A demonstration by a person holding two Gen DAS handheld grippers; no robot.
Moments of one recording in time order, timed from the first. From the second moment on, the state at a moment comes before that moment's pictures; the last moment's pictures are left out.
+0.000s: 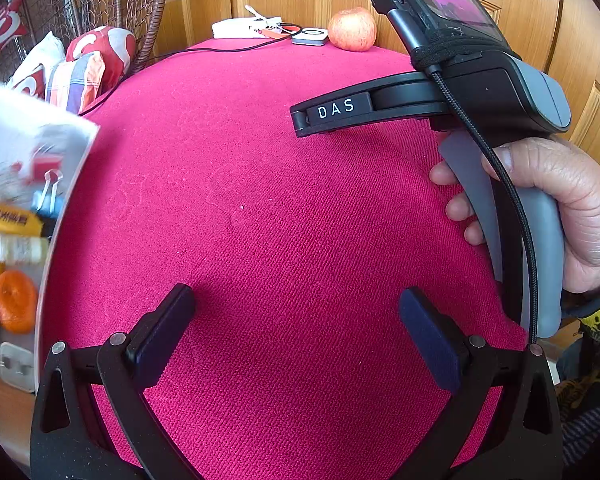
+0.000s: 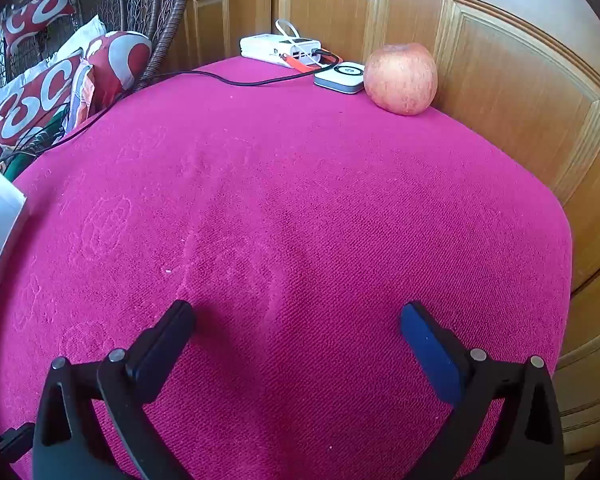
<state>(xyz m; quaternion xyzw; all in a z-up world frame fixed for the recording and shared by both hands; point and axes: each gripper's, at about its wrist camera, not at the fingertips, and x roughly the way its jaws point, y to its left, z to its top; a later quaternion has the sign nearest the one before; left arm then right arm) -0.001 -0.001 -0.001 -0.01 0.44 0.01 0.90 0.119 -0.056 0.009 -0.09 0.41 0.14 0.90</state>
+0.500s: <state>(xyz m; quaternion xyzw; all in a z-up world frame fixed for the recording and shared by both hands) -0.001 0.000 0.000 -0.01 0.44 0.01 0.90 0.121 -0.053 0.010 -0.09 0.41 0.14 0.90</state>
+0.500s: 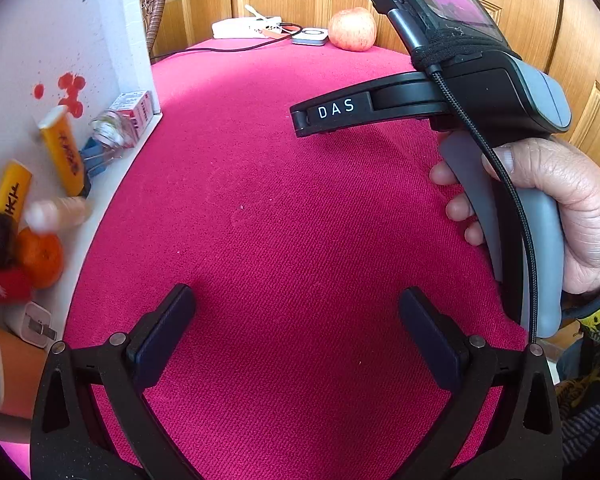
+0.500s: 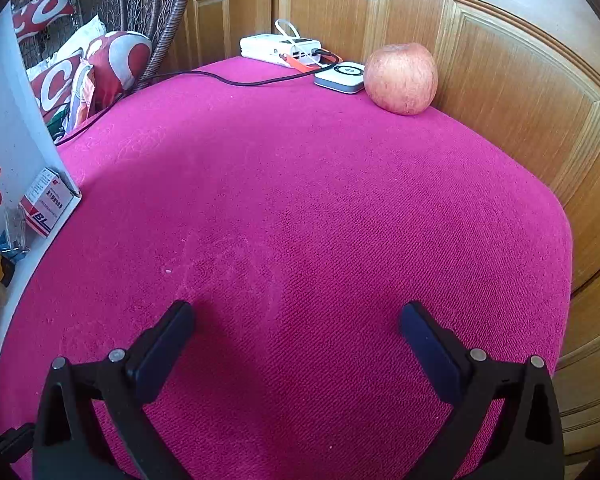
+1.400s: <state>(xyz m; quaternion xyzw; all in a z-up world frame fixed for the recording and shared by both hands) 0.001 0.001 0.001 -0.01 0.44 0.01 0.90 0.119 -0.055 0.009 -0.09 0.41 0.14 0.90</state>
